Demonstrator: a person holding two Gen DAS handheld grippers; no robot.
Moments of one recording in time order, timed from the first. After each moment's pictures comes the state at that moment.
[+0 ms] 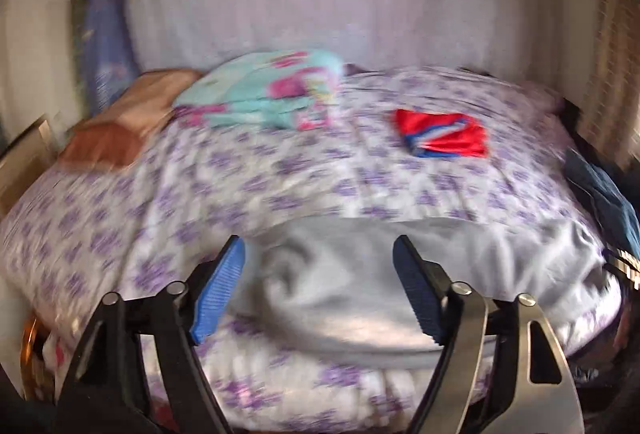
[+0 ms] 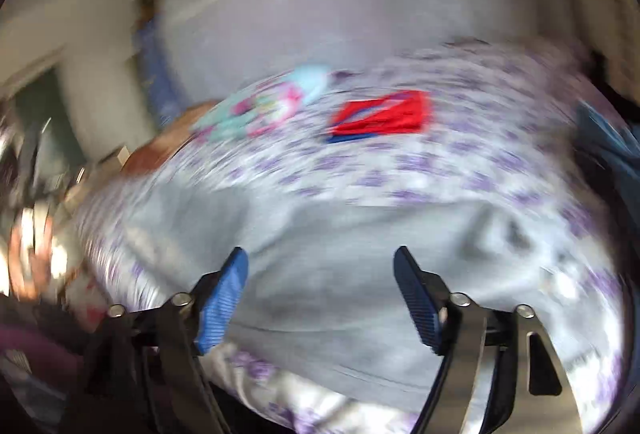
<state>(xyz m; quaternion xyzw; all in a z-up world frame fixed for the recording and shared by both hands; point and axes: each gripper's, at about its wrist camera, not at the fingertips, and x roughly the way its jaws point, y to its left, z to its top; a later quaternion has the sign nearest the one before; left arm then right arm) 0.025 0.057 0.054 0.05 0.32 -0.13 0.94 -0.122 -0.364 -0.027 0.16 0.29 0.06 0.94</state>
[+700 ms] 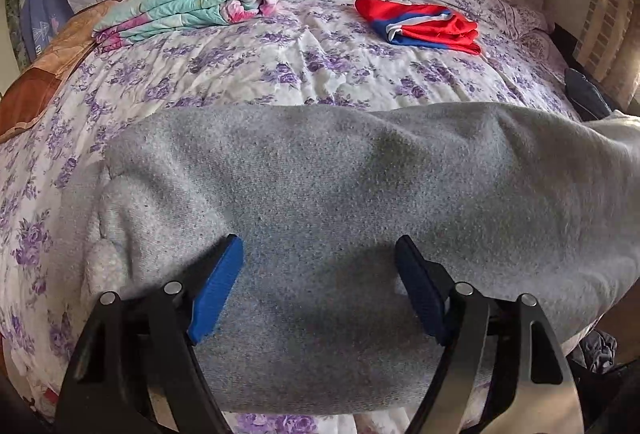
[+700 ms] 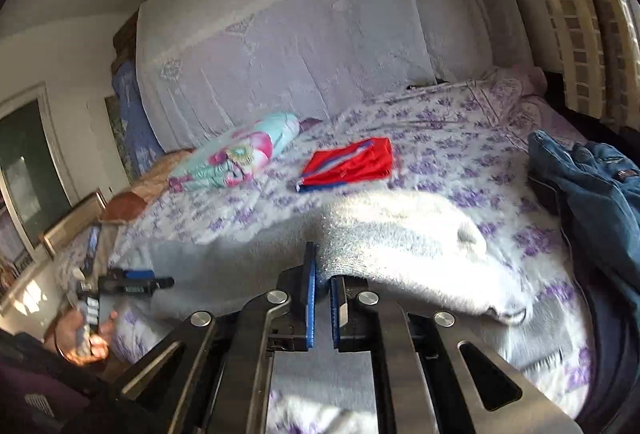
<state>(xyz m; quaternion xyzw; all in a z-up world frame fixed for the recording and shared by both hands) 0.088 0.022 -0.075 0.07 0.46 -0.17 0.87 -0.151 -0.344 -0.002 0.14 0.24 0.00 0.96</state>
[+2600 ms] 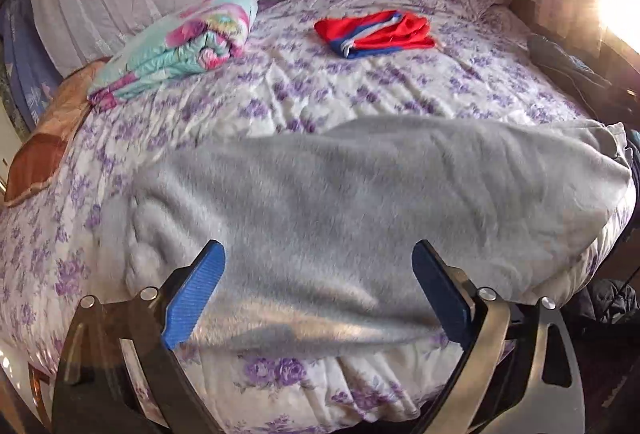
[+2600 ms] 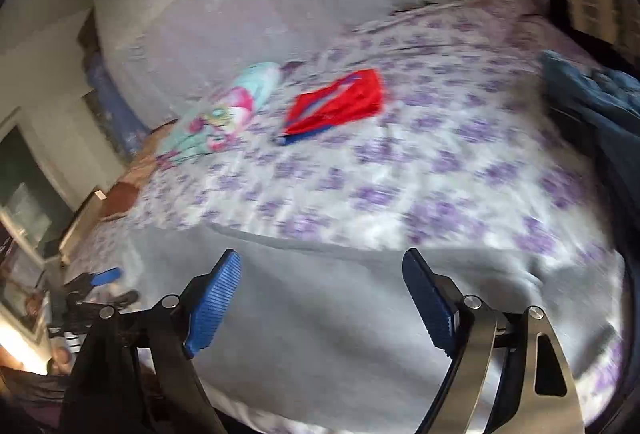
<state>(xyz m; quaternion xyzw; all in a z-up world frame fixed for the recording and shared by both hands) 0.038 0.005 -0.036 0.15 0.39 -0.20 0.88 -0.046 -0.367 -0.013 0.22 0.34 0.07 0.91</state>
